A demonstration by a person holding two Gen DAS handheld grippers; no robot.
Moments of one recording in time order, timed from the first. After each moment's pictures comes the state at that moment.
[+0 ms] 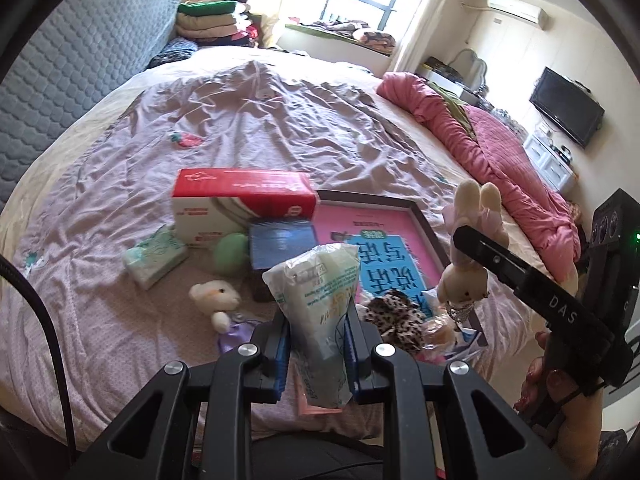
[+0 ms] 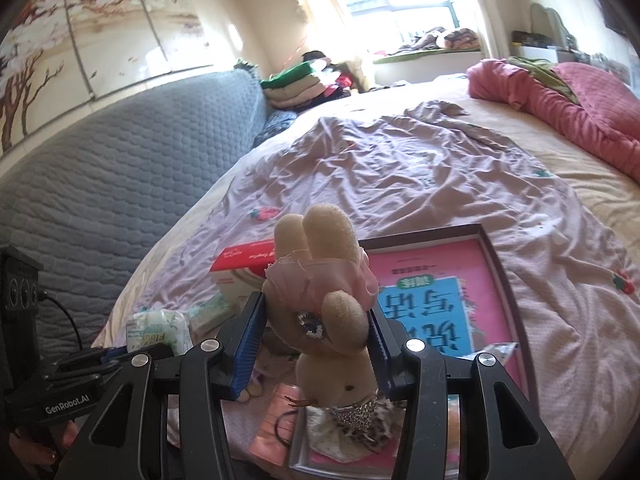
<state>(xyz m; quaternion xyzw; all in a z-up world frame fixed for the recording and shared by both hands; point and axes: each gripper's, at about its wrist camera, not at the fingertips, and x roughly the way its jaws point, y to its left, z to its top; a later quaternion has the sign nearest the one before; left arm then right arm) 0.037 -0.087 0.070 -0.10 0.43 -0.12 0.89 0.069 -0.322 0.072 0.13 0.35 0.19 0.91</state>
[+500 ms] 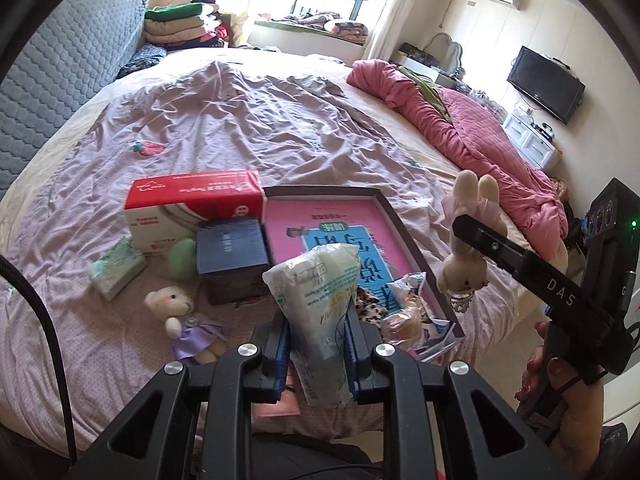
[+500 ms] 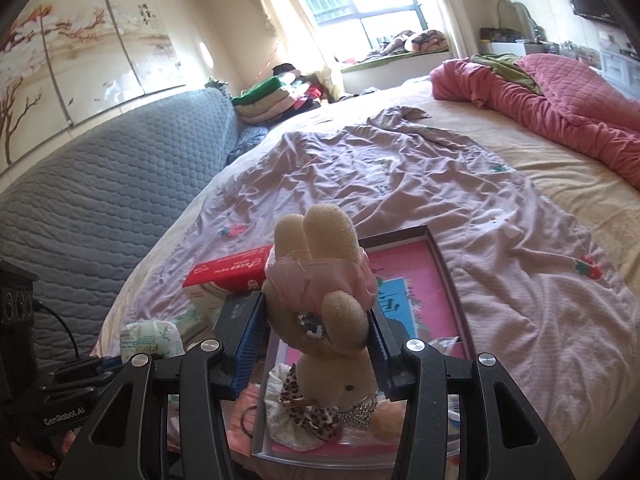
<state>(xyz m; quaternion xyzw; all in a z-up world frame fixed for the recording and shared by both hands) 0.038 -0.132 0.076 -0.07 0.44 -0.15 0.88 0.058 -0.373 0.079 0.15 0.34 0.15 0.92</state>
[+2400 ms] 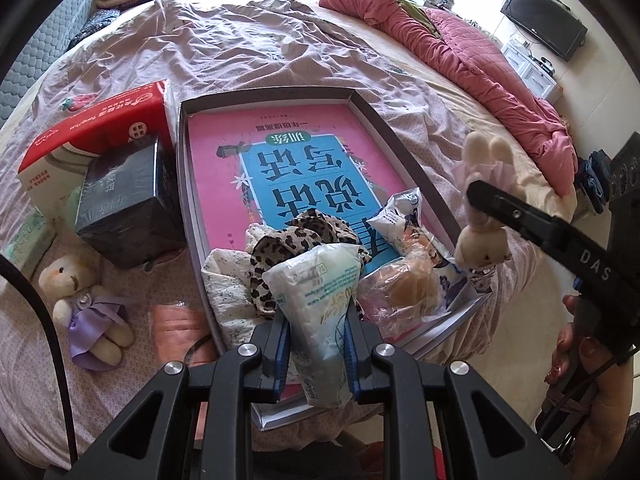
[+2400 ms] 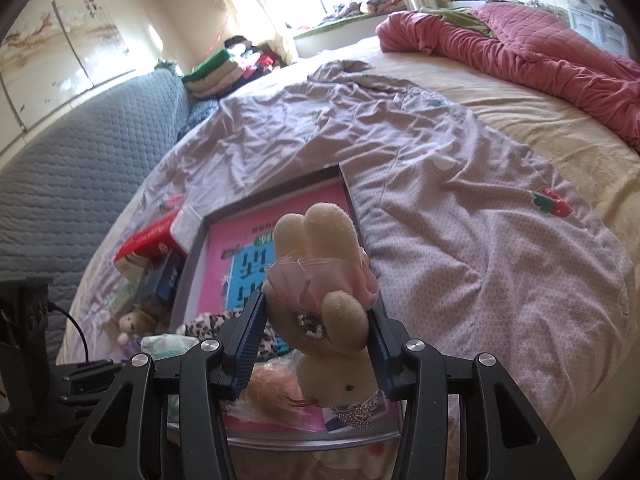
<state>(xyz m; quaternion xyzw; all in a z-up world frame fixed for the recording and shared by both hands) 0.073 -0.215 -0.017 -0.02 0.54 -0.18 0.82 0.073 -0.434 -0.002 0.16 0.42 0.10 0.89</state>
